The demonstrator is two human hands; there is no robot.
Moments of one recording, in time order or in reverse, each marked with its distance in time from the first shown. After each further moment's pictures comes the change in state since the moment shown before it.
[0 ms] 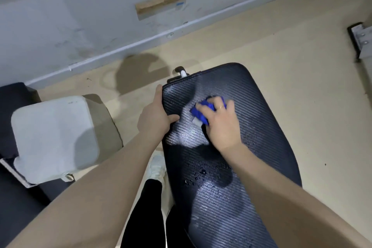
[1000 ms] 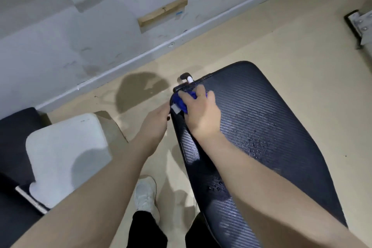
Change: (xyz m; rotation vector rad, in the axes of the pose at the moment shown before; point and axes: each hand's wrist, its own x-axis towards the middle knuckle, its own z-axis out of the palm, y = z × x) left_hand 0.004 -0.026 -0.028 -0.600 -0.205 -0.028; right_hand 0.045 -0.085 0.009 0.082 0.009 0.212
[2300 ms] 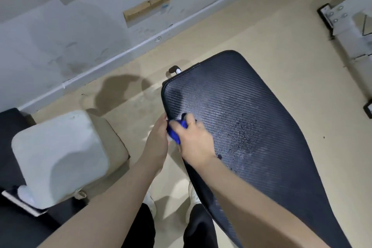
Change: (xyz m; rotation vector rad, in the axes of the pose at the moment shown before) left_hand -0.050 -0.035 0.022 -0.239 -0.094 -0.005; right_hand -0.089 -0.007 0.009 -0.072 -0.149 -0.115
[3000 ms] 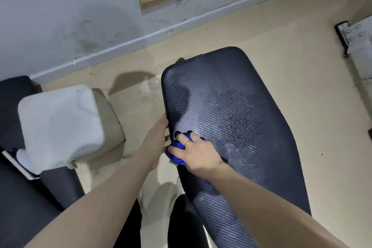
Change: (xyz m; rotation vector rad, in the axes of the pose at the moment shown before) left_hand -0.039 -0.018 0.021 -0.036 0.054 -0.188; right_hand -0.059 0.047 0.006 -0.222 -0.242 -0.496
